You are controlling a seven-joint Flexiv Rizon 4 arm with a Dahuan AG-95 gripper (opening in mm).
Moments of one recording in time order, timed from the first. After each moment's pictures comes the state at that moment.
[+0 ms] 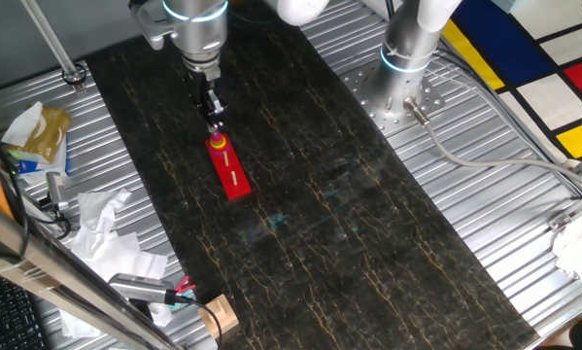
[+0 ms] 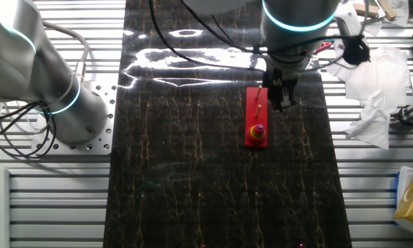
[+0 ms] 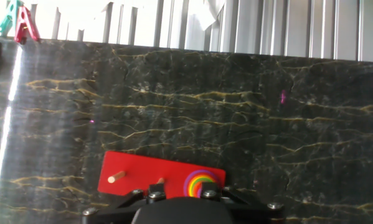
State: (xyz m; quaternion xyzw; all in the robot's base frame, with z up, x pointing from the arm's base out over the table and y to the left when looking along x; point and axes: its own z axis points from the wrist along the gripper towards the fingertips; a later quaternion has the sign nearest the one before) arm 0.517 -0.035 0.166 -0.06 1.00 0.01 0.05
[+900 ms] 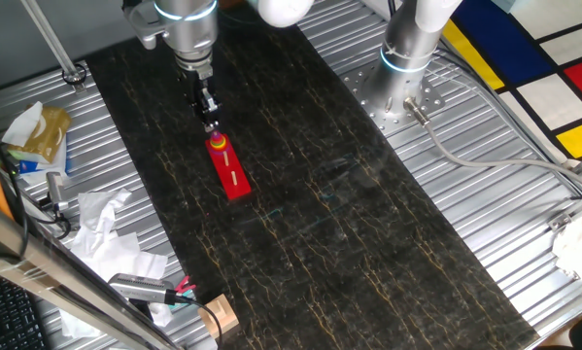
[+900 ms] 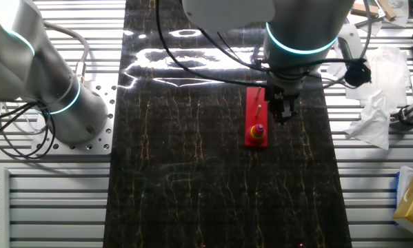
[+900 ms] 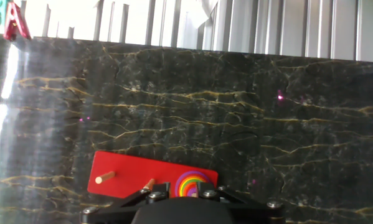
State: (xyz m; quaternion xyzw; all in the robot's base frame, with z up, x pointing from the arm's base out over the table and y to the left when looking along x) arm 0.522 -0.045 0.151 -0.06 1.00 0.02 0.04
